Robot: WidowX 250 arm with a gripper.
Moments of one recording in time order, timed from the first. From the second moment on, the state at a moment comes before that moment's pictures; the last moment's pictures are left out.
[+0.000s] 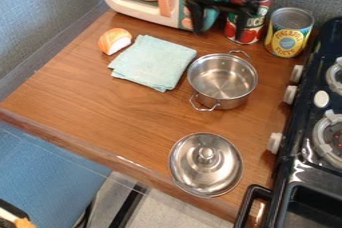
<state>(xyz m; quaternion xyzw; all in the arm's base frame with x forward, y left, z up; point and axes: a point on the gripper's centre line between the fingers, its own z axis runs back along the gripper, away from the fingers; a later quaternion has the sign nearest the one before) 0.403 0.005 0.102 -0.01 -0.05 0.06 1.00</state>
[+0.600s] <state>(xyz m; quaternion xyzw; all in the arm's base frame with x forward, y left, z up) 0.415 0.133 0.102 0.01 -0.06 0.03 1.00</state>
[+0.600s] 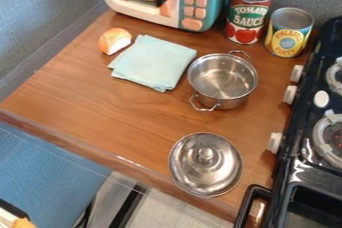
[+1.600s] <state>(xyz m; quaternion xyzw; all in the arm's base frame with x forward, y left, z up) 0.398 0.188 0.034 0.01 0.02 0.10 0.99</state>
